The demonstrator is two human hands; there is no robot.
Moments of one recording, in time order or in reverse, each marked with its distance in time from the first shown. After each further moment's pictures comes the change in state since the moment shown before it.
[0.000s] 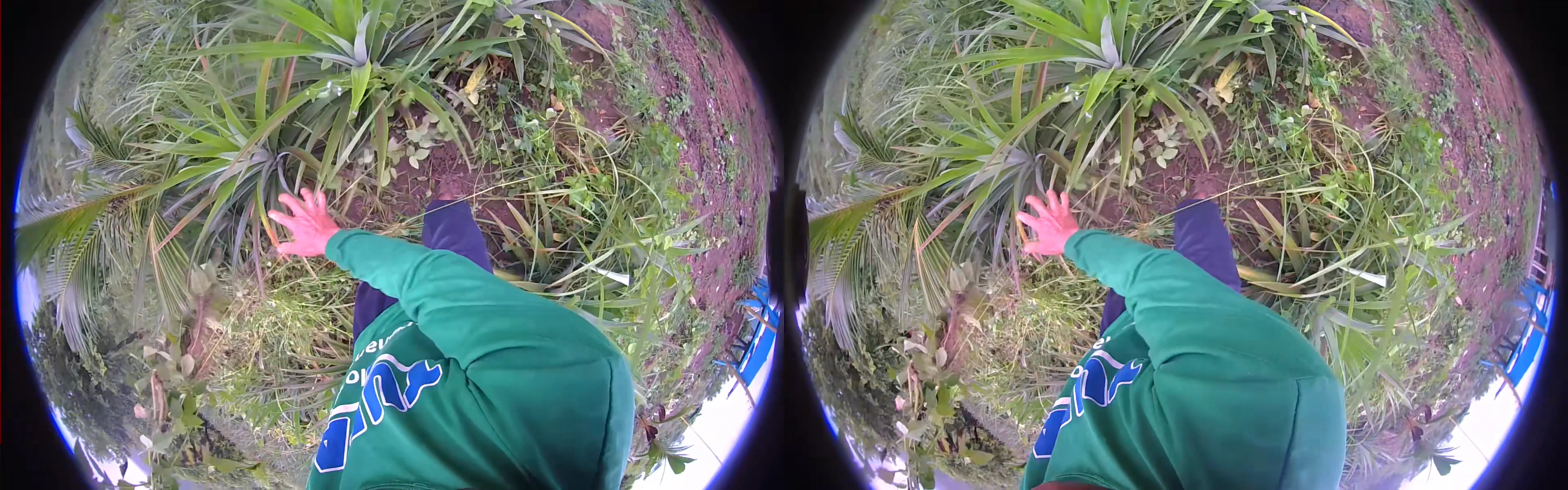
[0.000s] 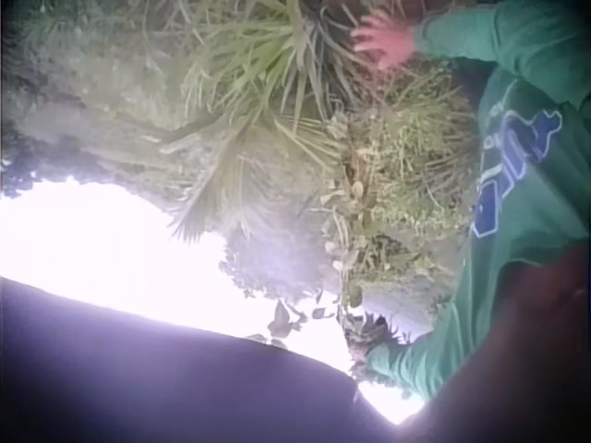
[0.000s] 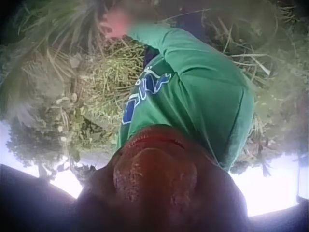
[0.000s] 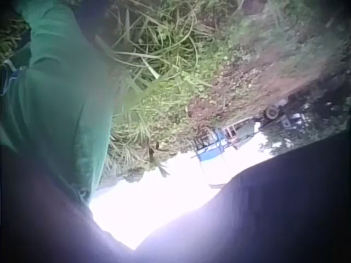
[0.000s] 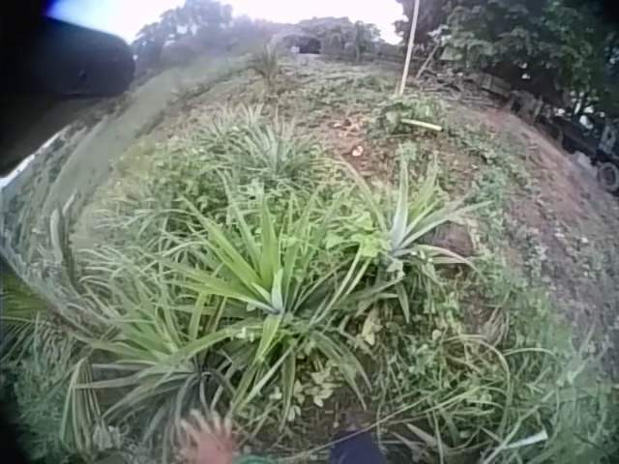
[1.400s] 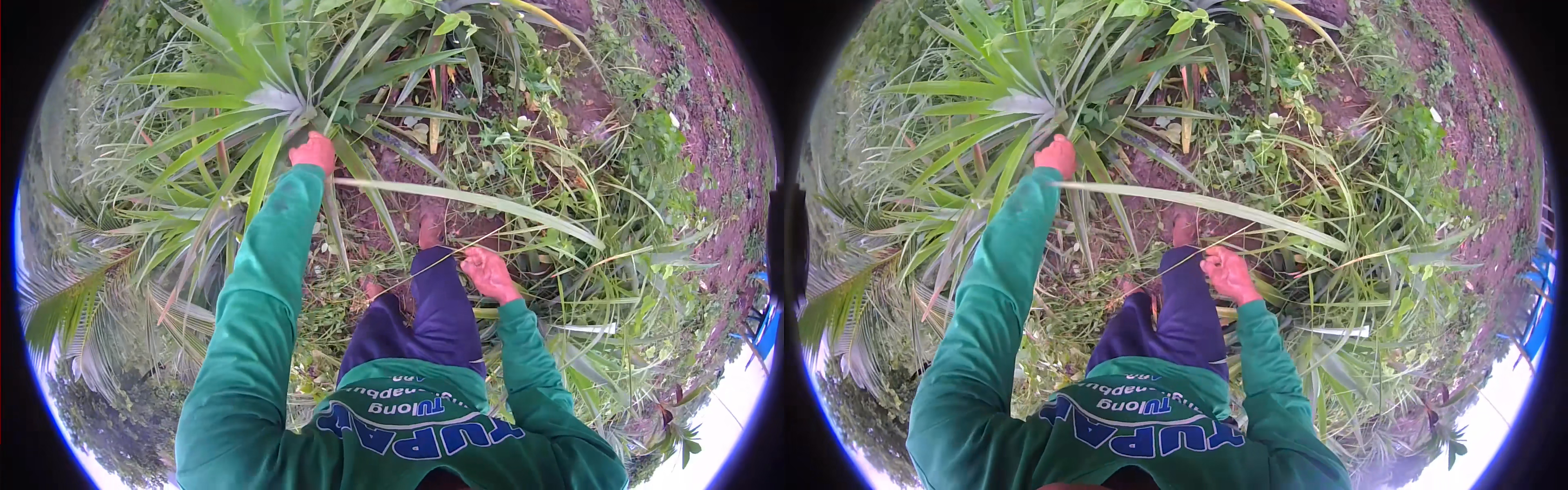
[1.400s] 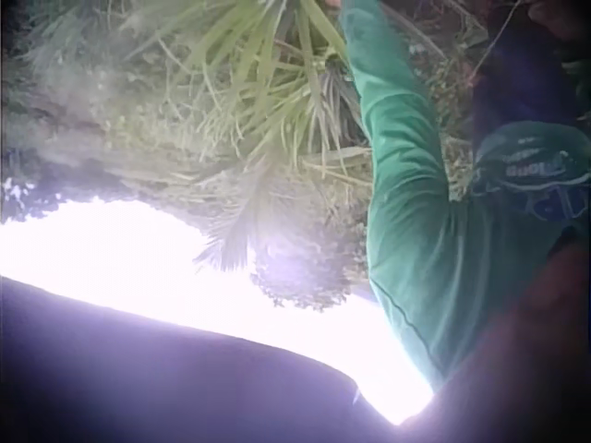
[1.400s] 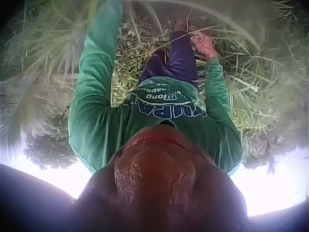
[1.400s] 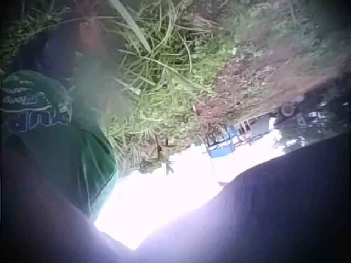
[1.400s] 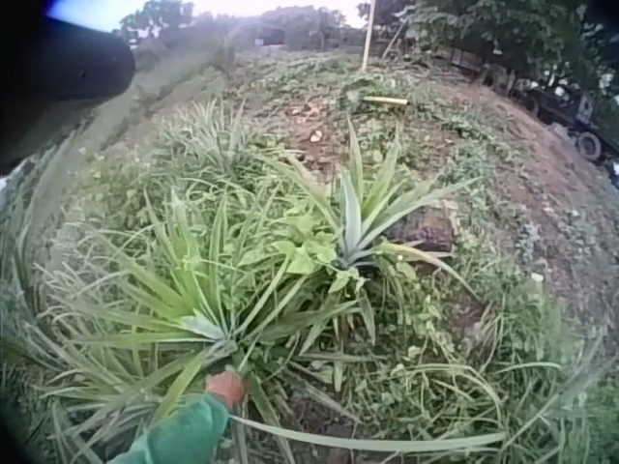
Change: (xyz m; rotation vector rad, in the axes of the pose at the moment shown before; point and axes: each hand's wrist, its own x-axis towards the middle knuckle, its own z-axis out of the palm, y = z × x) left_hand 0.543 0.450 -0.018 0.678 0.180 0.286; right_hand -0.304 0.320 -0.151 0.613 0.315 0.815
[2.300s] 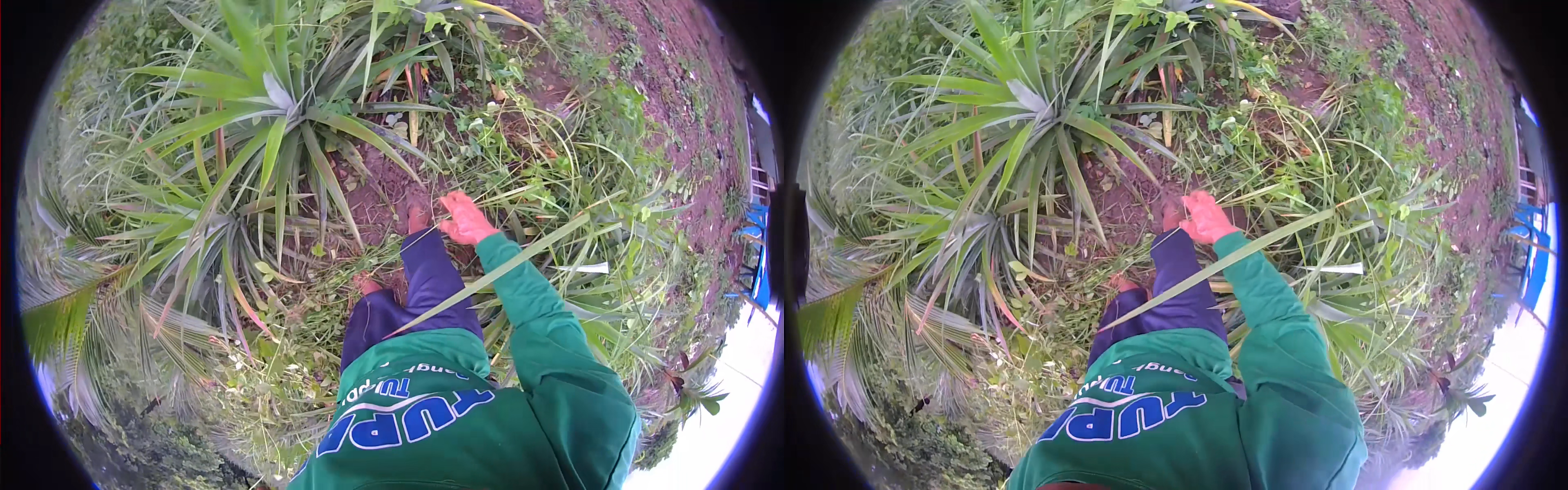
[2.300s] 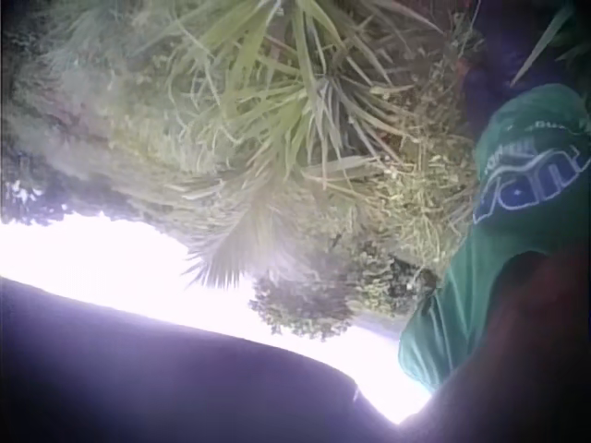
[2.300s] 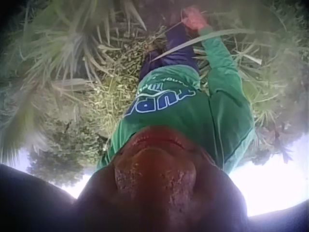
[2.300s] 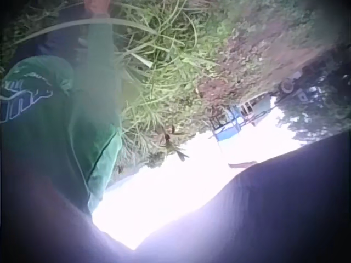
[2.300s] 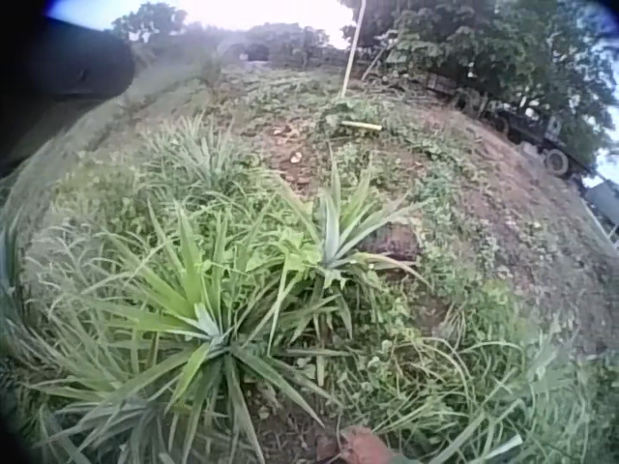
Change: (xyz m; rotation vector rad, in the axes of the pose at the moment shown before) left_hand -0.745 -0.393 0.142 0.278 -1.139 -0.748; right_hand 0.007 -0.048 0.019 -0.774 -0.018 -0.246
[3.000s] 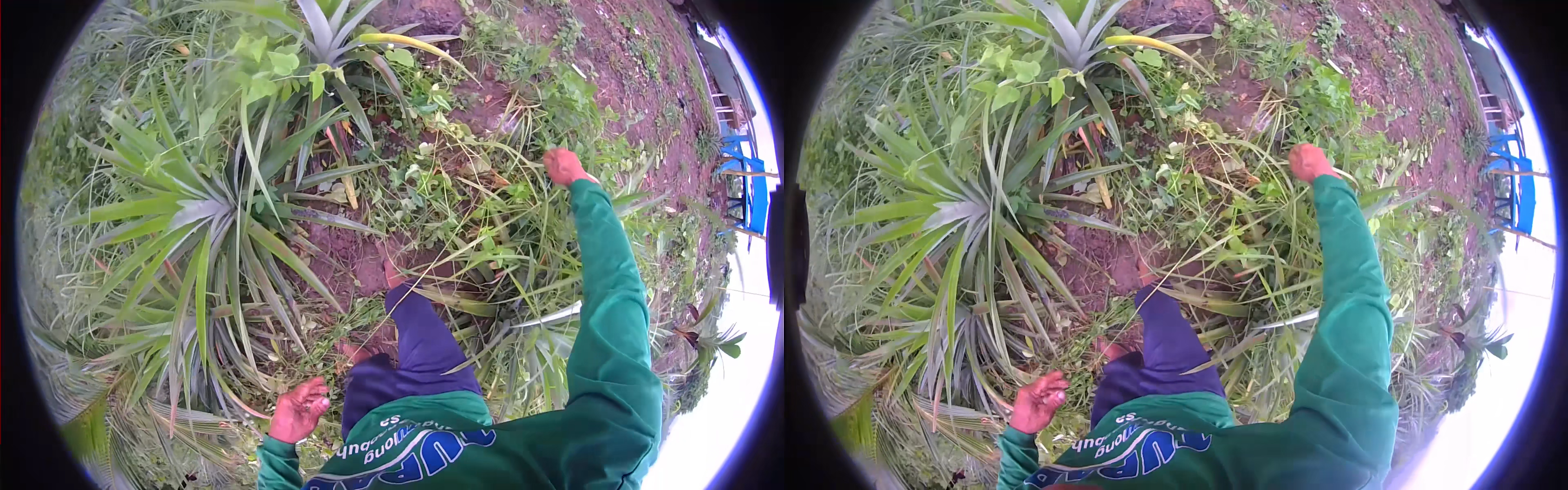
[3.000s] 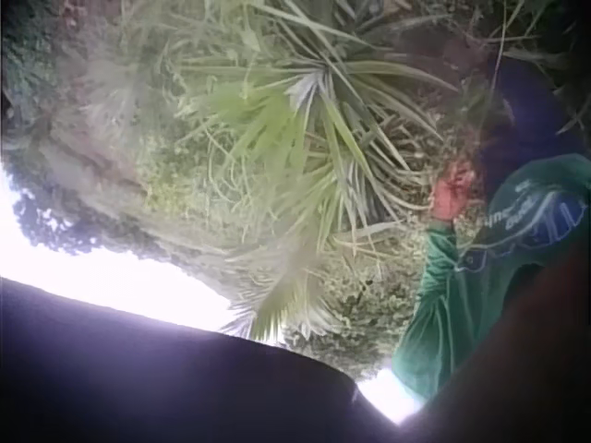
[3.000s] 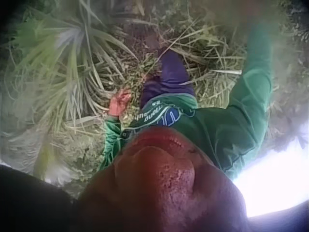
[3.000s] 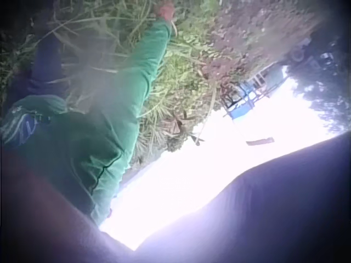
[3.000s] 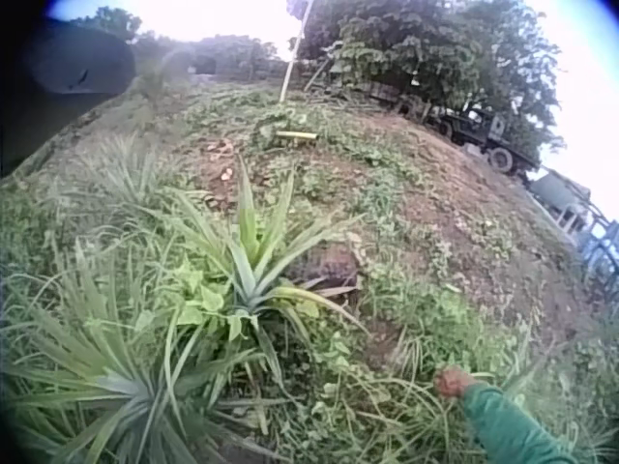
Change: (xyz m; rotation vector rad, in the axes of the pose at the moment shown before) left_hand -0.271 0.341 -0.385 -0.826 0.125 1.618; right_hand 0.012 0.357 -0.272 -0.402 0.098 0.432
